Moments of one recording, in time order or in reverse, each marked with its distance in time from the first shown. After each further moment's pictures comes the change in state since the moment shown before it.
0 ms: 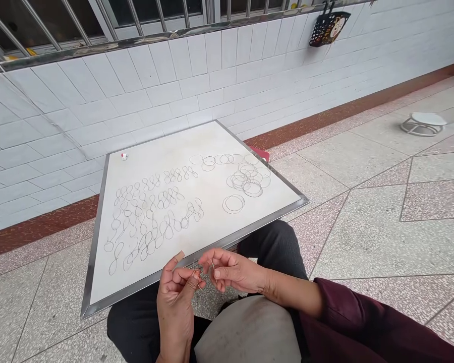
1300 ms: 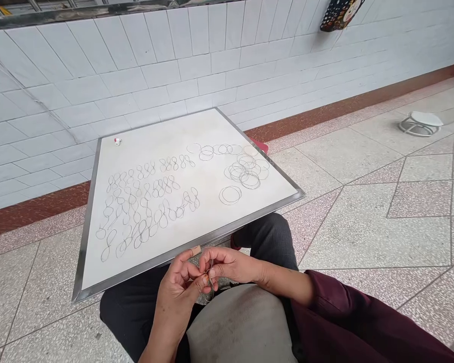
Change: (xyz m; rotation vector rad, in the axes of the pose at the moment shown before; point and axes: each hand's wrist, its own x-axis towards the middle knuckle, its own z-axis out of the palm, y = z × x) left_hand -0.018 0.029 0.018 0.251 -0.221 -0.173; right_hand -0.005 0.001 -0.007 -0.152 -0.168 0.006
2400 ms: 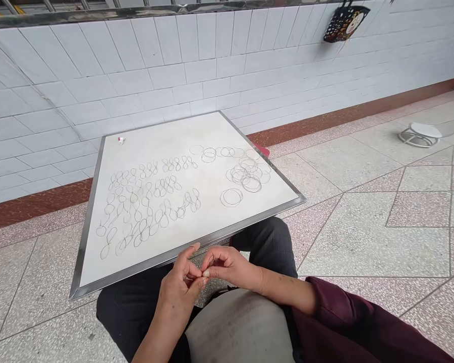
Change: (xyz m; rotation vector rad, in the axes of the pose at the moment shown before) left_hand 0.012 -0.017 -0.021 0.487 -0.083 0.085; right_hand 0.000 0.003 0.012 -0.301 0.278 -0.106
